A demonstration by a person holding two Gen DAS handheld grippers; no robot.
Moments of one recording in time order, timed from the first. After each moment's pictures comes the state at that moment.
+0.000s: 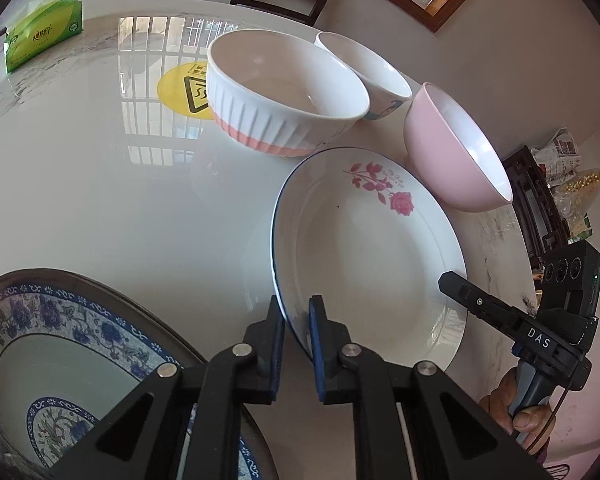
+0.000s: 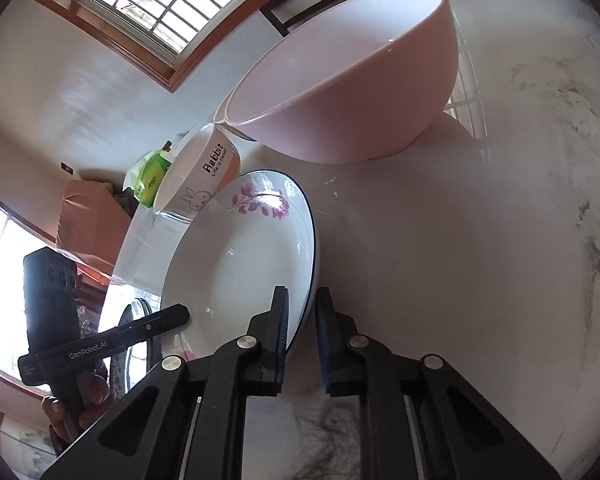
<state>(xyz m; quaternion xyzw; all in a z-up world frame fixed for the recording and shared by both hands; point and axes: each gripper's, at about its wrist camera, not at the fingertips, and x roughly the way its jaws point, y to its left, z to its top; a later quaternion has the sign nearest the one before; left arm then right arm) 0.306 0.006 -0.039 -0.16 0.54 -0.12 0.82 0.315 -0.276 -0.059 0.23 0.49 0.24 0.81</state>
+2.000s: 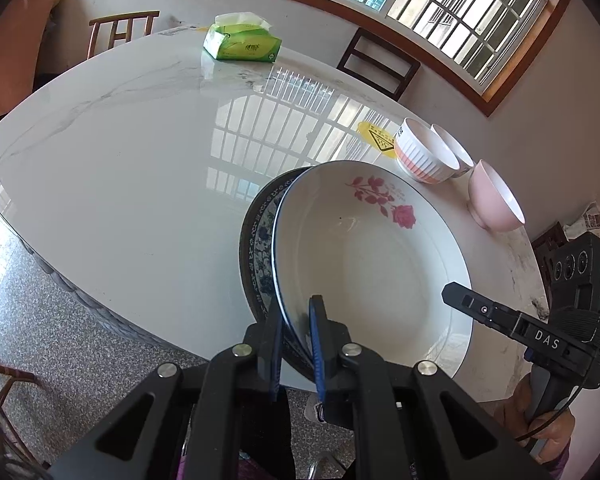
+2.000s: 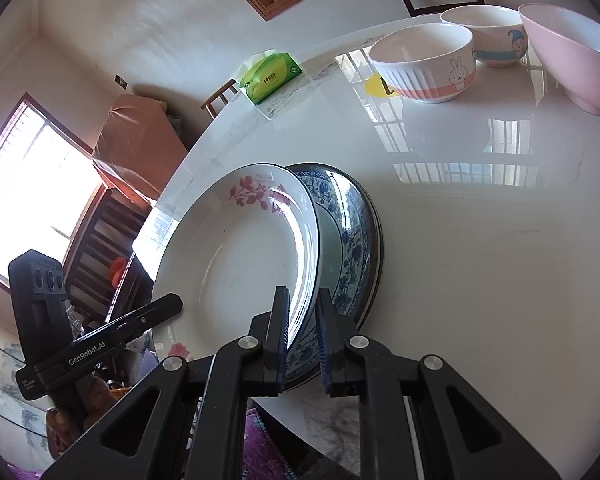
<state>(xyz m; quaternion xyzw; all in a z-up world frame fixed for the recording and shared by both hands) 0.103 0.169 -0.006 -0.22 0.45 0.01 0.87 0.213 -0.097 -0.027 0.12 0.50 0.35 0.78</state>
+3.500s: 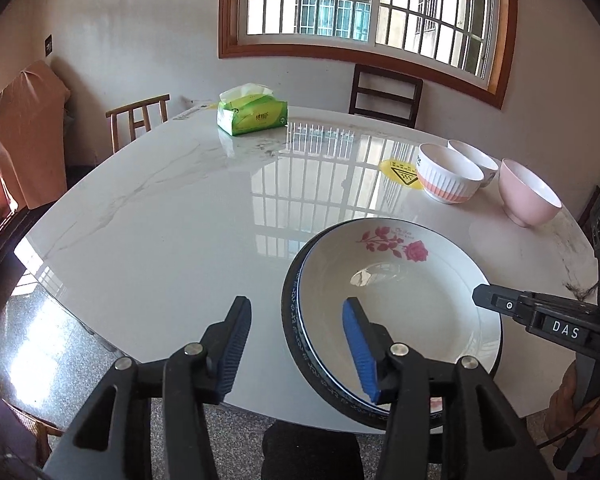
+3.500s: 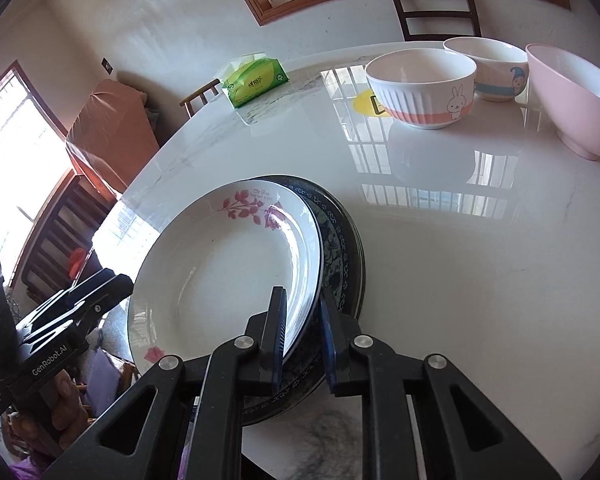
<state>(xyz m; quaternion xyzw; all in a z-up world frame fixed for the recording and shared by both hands) 0.104 0.154 0.009 -0.08 0.38 0.09 0.92 0.211 -0.079 -0.025 0.05 0.46 0.31 0.83</state>
